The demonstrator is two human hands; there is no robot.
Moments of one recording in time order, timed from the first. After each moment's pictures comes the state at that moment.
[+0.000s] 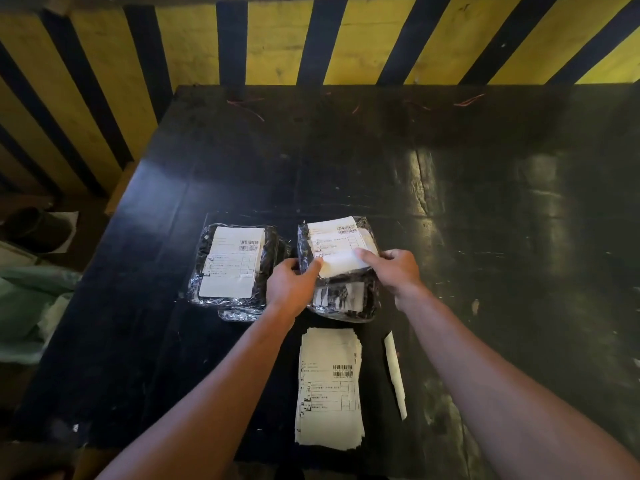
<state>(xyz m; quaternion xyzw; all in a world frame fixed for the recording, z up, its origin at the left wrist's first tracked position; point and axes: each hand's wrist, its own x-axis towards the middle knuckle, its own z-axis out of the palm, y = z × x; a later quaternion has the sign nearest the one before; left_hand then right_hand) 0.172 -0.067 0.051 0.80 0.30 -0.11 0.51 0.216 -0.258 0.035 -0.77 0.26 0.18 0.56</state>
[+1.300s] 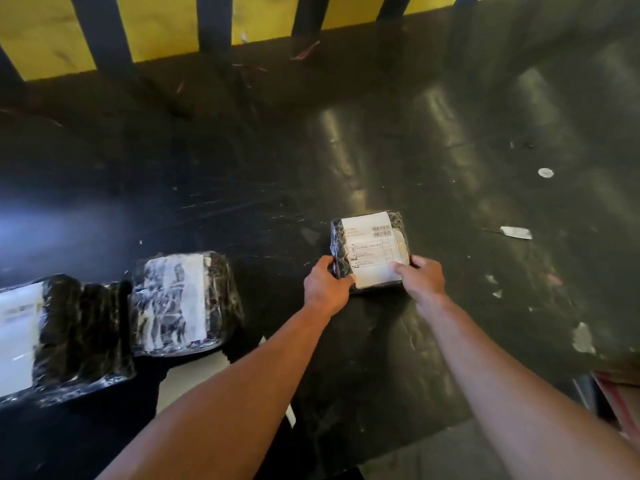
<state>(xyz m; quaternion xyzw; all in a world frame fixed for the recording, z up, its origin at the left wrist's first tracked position) 0.201 -0.378 -0.045 0.82 0.11 -0.32 0.47 0.158 -0.558 -0.052 -0.71 0.47 0.05 0.53</state>
